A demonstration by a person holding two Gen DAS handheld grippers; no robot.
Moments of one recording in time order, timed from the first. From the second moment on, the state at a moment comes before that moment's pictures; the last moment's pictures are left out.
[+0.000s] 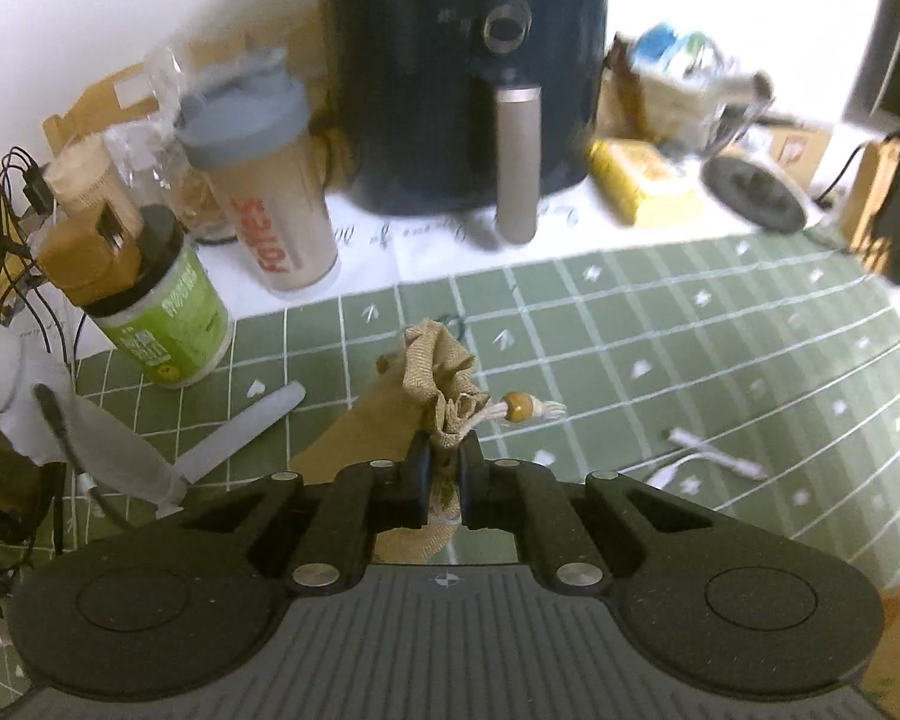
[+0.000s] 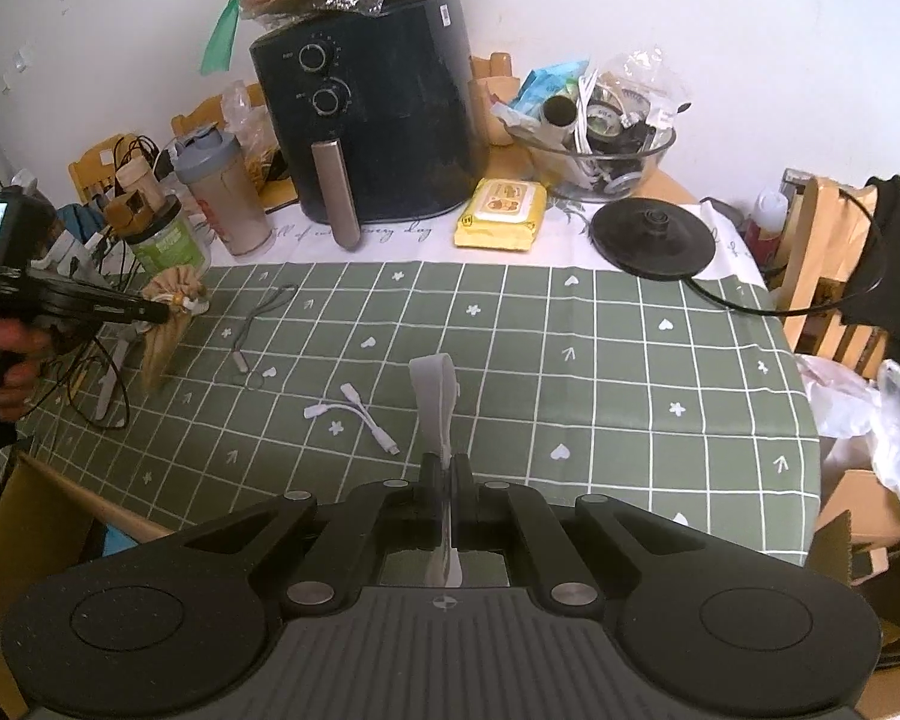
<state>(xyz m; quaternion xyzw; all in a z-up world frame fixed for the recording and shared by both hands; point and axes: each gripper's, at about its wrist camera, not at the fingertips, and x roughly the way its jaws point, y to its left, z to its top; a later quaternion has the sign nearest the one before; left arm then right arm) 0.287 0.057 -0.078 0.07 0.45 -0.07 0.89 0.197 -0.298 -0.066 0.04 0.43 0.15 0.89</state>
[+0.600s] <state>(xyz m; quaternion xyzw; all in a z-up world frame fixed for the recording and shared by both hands) 0.197 0.063 0.032 -0.01 0.35 -0.15 0.92 0.162 -0.284 -0.008 0.05 0.39 0.18 0.90</state>
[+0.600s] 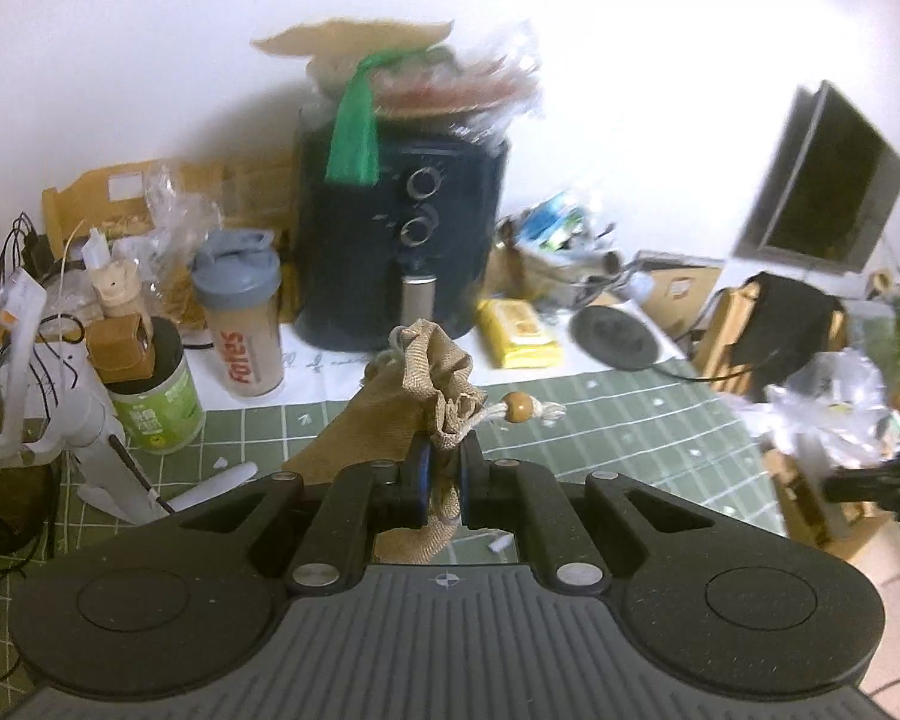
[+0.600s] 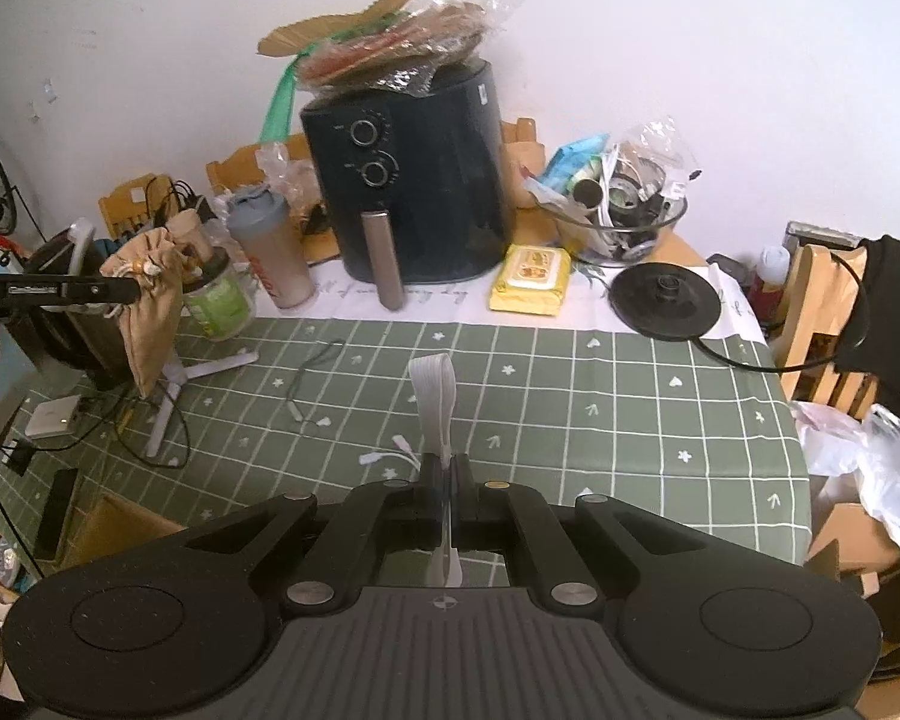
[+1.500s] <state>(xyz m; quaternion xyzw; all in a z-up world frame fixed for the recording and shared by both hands) 0.064 0.033 0.011 0.00 0.40 -0.25 0.88 0.097 -0.259 -0.009 0.07 0.39 0.20 0.90</state>
